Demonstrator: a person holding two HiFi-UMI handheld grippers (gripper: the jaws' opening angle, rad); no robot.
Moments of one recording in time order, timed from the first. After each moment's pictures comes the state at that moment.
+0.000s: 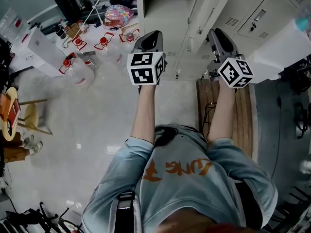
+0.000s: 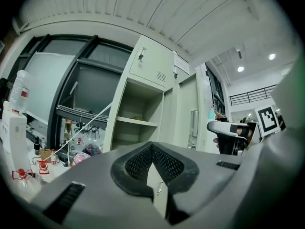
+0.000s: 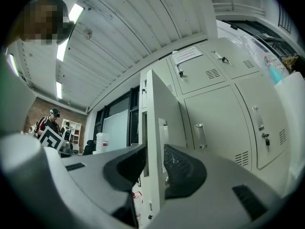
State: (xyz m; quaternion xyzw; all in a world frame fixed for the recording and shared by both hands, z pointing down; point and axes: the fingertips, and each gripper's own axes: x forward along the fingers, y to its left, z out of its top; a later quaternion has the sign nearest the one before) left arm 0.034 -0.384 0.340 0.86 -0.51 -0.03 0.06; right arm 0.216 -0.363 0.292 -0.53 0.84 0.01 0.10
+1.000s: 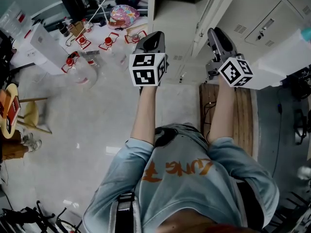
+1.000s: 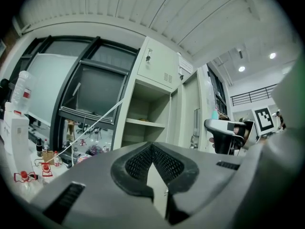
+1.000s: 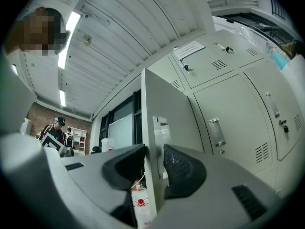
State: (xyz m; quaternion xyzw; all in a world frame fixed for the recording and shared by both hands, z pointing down) left arm -0.005 -0.401 0.343 0.85 -0.52 -0.03 0.06; right arm 0.168 -0.391 0.289 -0.49 0.86 0.00 0.13
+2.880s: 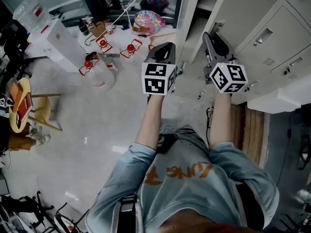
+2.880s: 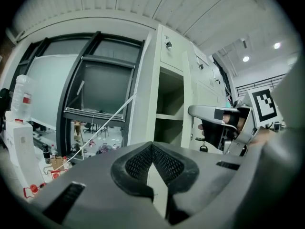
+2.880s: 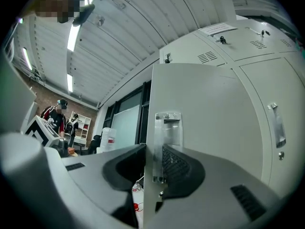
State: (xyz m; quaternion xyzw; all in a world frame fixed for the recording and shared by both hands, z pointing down) left arm -0.091 -0.506 0.361 0.84 -0.54 0.02 0.06; right arm 0.022 -0.518 0.287 -0.48 0.87 0.05 0.07
